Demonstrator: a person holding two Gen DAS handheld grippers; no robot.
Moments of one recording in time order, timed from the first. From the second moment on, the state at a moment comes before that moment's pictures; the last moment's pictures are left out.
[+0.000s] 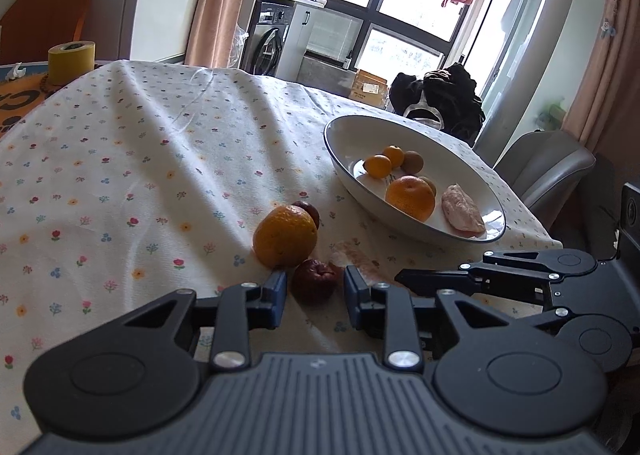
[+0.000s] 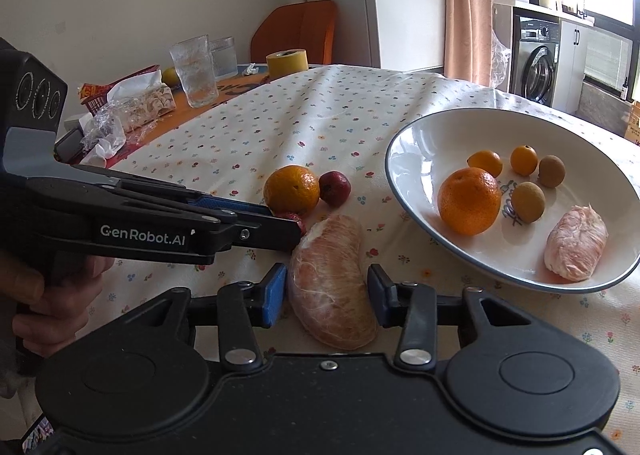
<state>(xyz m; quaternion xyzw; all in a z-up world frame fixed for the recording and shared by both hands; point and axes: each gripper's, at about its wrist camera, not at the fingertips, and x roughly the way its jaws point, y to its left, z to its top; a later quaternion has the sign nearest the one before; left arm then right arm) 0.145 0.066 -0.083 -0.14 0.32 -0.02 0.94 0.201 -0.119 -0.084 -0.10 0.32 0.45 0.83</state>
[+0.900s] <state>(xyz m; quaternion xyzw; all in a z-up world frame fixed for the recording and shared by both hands) 0.149 0.045 -0.076 -0.09 0.33 -0.02 0.94 0.210 -0.161 -0.081 0.00 0.34 0.45 0.83</state>
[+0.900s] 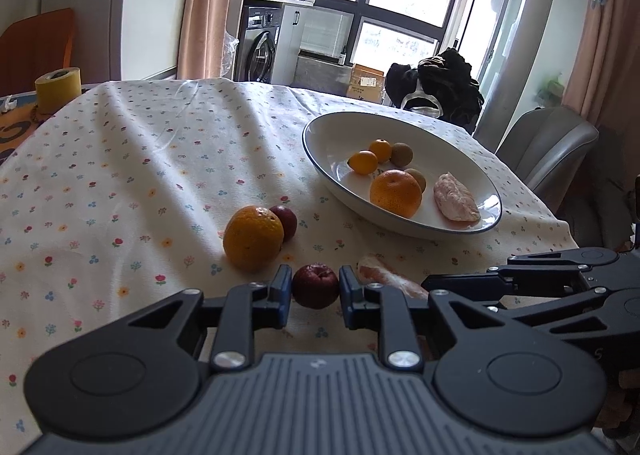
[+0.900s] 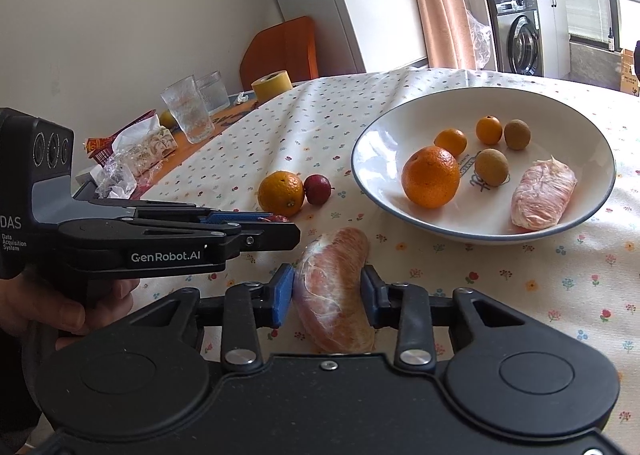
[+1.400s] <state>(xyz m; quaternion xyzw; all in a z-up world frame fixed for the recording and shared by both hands) 0.154 0.023 -0.079 -0.09 0.33 -0.06 0.94 0.207 -0.172 -0.072 -0.01 0.33 0.45 0.83</state>
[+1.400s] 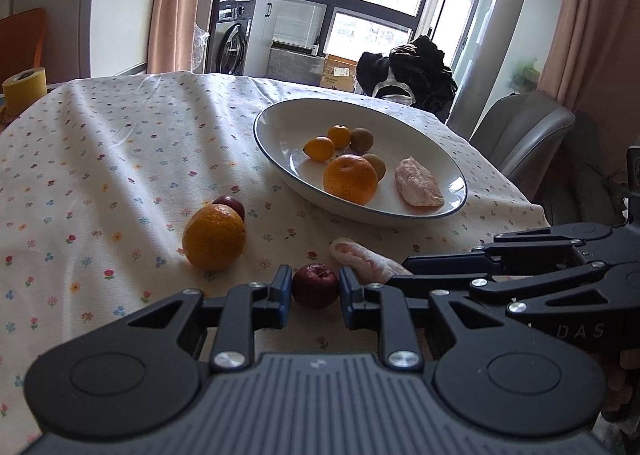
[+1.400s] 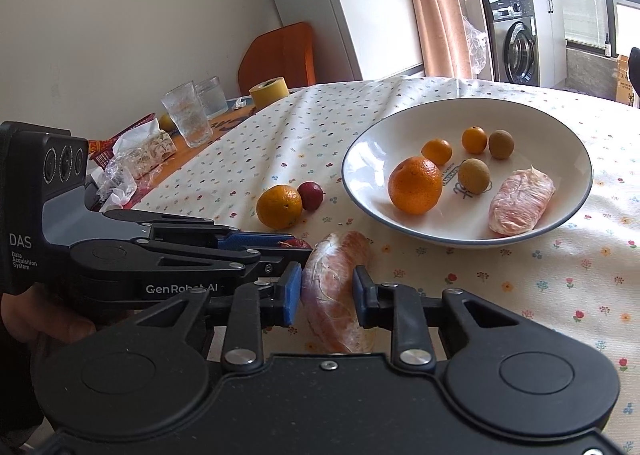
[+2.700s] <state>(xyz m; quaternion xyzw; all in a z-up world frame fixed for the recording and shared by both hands) 0.151 0.002 -0.043 -0.08 0.29 -0.08 0.95 0.203 -0.196 -0.055 -0.02 0.30 0.41 0.86</state>
